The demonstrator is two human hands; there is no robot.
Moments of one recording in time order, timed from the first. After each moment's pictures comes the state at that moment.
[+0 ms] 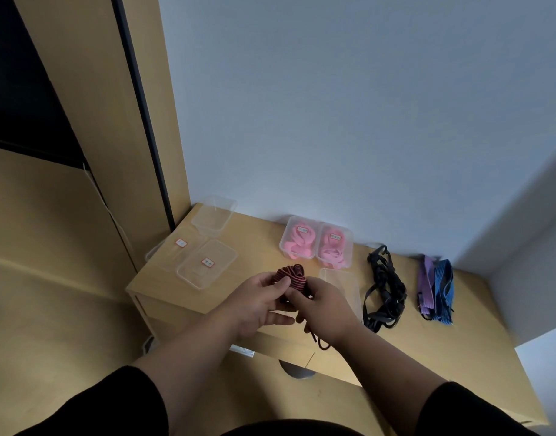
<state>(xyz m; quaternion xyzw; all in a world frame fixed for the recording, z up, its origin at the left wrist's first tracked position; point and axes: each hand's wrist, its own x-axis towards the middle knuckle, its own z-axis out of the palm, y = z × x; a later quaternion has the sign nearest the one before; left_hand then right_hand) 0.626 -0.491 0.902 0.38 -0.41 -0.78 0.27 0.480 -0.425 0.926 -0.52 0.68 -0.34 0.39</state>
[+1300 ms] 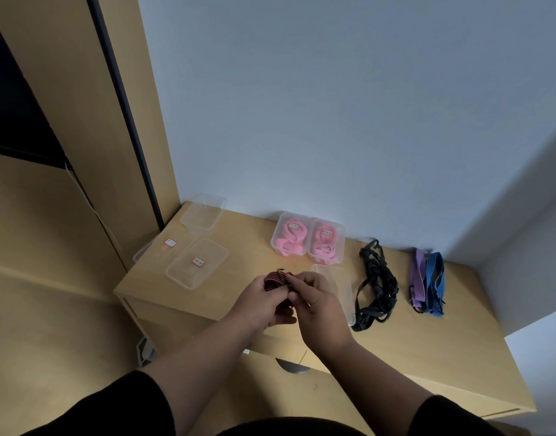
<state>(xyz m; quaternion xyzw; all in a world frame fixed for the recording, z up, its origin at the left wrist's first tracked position) 0.594 -0.481 0.892 0.43 -0.40 -0.74 0.31 0.475 -0.414 0.895 -0.61 0.67 -0.40 0.16</state>
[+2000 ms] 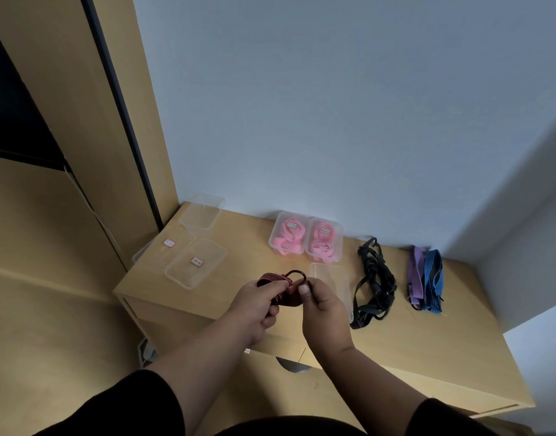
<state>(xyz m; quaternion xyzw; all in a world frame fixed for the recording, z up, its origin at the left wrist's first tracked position) 0.587 -0.483 0.880 0.51 -0.32 -0.73 0.31 0.484 -0.401 0.905 -0.44 0.66 -0.53 0.29</state>
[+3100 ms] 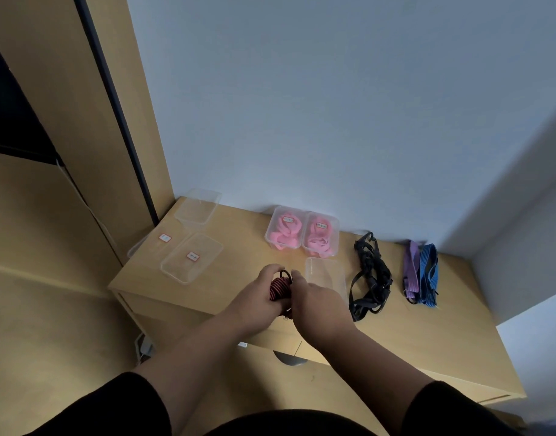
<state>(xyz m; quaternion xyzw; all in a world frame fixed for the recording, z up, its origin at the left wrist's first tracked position) 0.601 -0.480 0.880 0.44 -0.71 -0.51 0.20 0.466 -0.410 0.912 -0.68 0.73 -0.05 0.08</state>
